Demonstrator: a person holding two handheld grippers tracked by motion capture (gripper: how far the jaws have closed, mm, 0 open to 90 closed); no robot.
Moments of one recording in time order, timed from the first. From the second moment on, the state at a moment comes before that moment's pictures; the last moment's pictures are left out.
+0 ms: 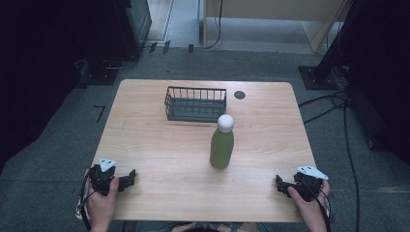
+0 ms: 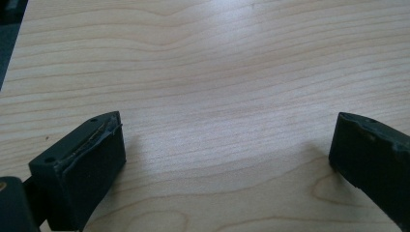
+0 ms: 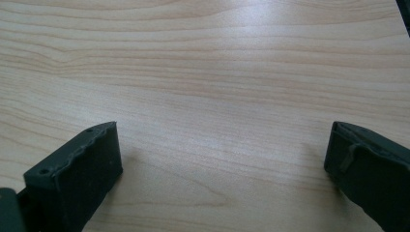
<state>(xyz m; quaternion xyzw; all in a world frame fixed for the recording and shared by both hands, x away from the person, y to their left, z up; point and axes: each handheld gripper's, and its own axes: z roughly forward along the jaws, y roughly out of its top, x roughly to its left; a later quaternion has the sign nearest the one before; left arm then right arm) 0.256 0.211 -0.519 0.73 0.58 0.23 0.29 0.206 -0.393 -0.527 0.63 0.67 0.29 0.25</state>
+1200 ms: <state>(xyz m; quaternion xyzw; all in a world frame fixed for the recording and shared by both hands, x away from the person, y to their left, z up) 0.254 0.207 -0.519 0.74 0.57 0.23 0.29 0.202 -0.354 -0.503 0.59 0.68 0.36 0.24</state>
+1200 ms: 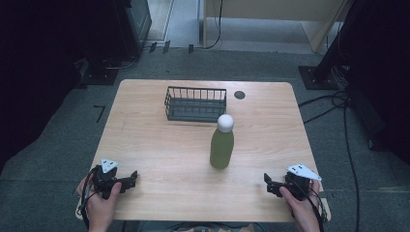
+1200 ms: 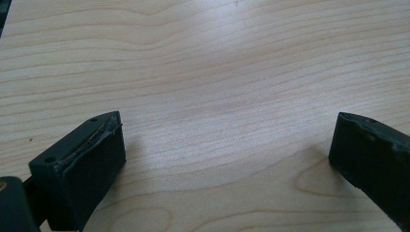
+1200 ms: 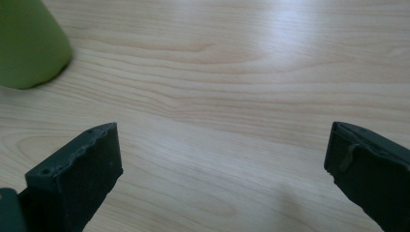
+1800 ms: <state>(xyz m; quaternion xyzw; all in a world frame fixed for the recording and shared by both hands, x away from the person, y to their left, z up) 0.254 0.207 -0.519 0.74 0.57 0.23 0.29 0.207 -0.317 -0.492 0.53 0.71 0.40 0.24</state>
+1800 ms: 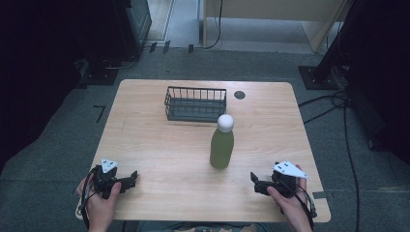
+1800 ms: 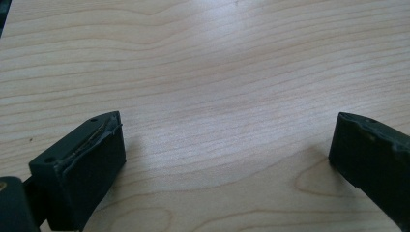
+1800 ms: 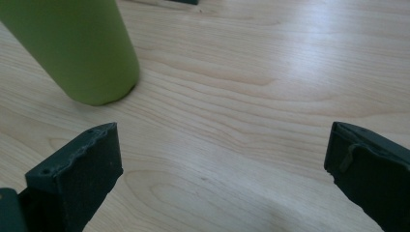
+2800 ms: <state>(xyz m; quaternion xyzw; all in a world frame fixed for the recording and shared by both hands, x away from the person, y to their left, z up) 0.254 0.207 -0.519 0.74 0.57 0.23 0.29 0.219 -0.256 -0.472 0.46 0.74 0.45 0.20</state>
